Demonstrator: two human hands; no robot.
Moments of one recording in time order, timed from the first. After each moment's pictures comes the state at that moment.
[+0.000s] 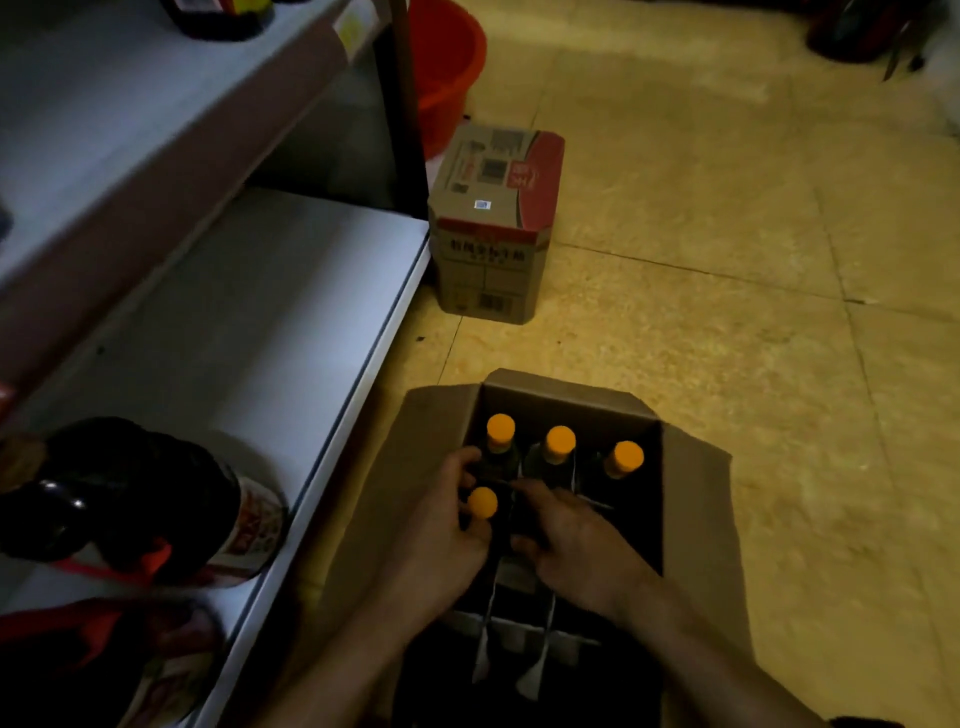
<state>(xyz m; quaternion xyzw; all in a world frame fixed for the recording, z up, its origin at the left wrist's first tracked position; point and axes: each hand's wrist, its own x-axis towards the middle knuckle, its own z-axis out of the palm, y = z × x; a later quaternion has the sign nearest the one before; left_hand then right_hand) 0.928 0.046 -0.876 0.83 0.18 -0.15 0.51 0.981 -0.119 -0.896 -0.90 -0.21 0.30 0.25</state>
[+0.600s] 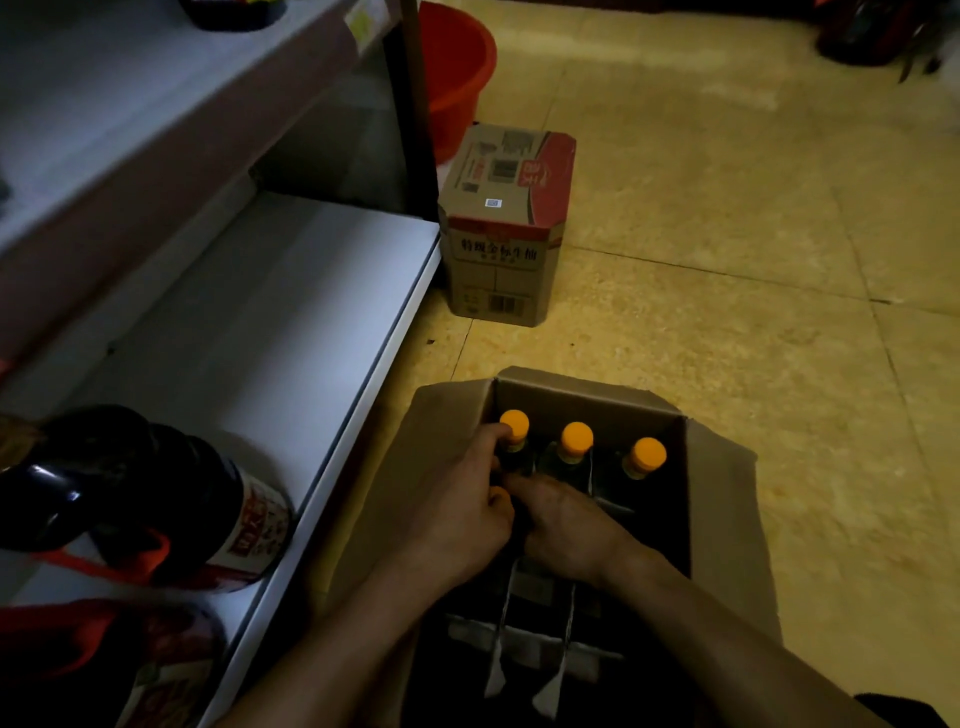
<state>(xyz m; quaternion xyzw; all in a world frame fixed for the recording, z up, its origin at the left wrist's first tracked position) 0.949 0.046 -0.874 0.88 0.09 -0.13 0.44 1.003 -0.097 -0.923 -0.87 -0.28 0.31 0.25</state>
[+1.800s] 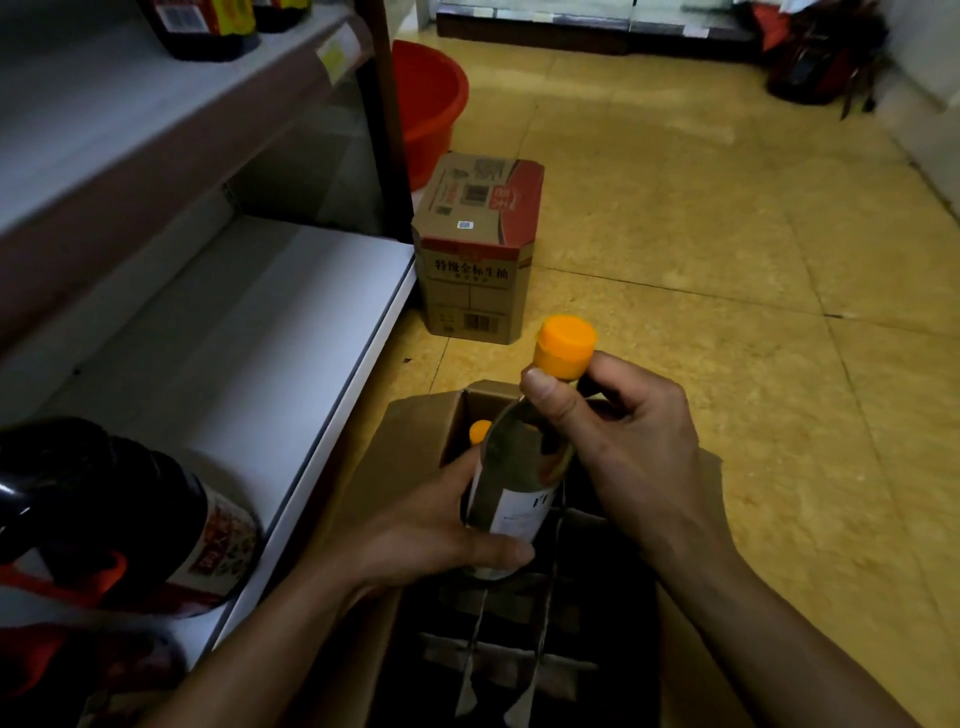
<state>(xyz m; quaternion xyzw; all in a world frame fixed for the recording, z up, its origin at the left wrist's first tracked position) 0.952 0.055 -0.860 0.76 -0.01 -0.27 0.59 0.992 -0.122 -0.796 -0.78 -0.12 0.00 0.62</state>
